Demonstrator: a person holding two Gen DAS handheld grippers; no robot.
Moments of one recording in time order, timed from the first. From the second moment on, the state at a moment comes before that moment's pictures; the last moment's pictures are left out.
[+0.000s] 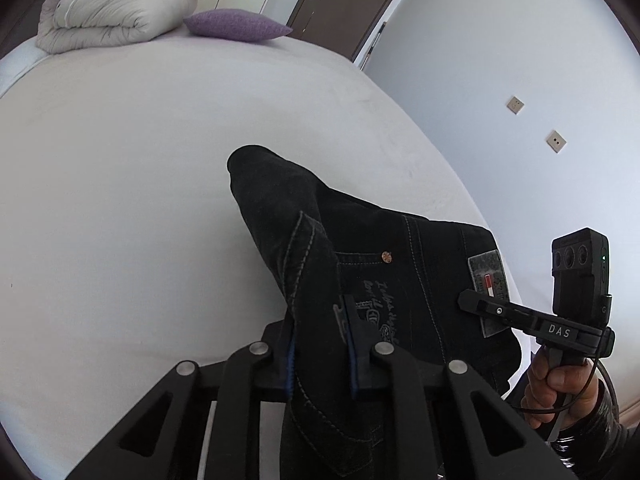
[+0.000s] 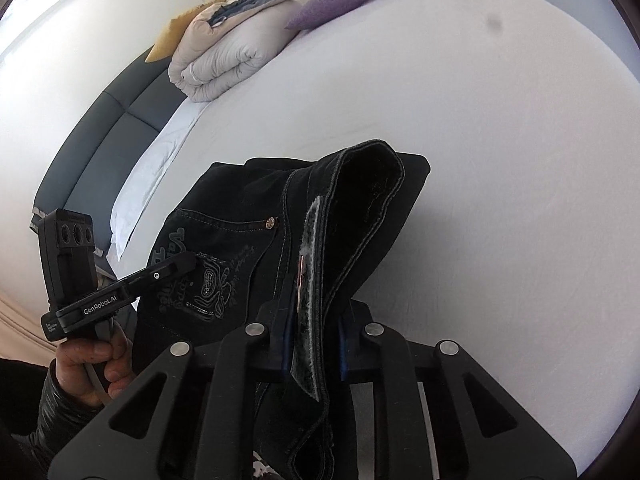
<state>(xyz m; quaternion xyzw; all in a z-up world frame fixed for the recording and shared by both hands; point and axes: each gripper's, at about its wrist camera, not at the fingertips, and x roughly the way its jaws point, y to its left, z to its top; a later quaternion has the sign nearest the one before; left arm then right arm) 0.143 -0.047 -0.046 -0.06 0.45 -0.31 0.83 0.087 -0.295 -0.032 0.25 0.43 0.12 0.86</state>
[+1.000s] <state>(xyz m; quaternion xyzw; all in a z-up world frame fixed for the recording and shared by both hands) 0.263 -0.142 -0.086 -0.02 0.46 -0.30 0.84 0.206 -0.482 -0.082 0.33 0.40 0.07 0.85</state>
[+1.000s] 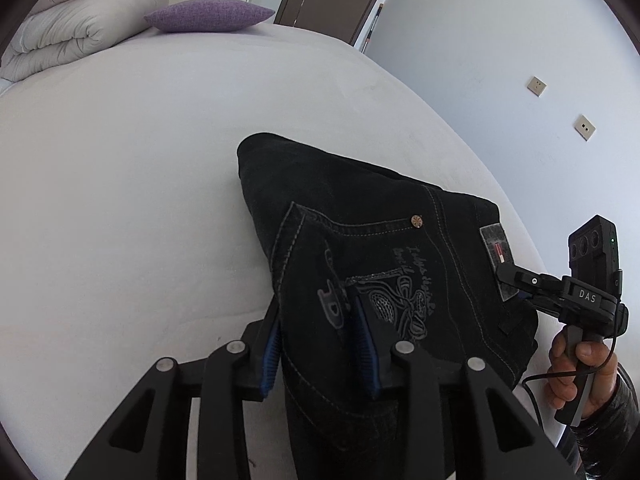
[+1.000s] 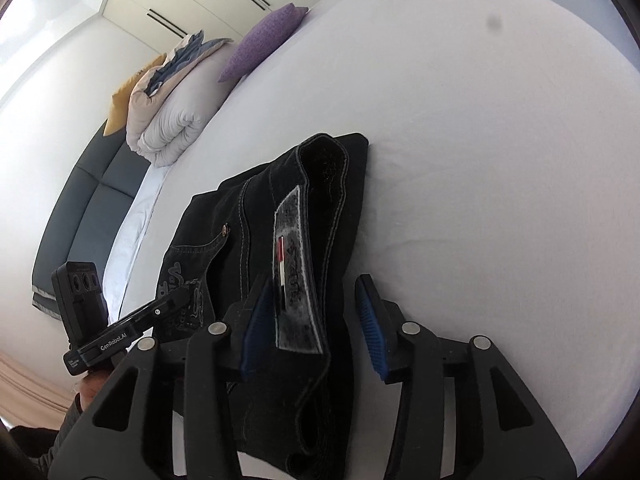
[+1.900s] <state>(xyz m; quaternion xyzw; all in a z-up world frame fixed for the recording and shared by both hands) -0.018 -0.064 0.081 0.08 0.15 -0.07 0.98 -0.139 -0.315 0.144 0.03 0.02 -0.15 0.99</state>
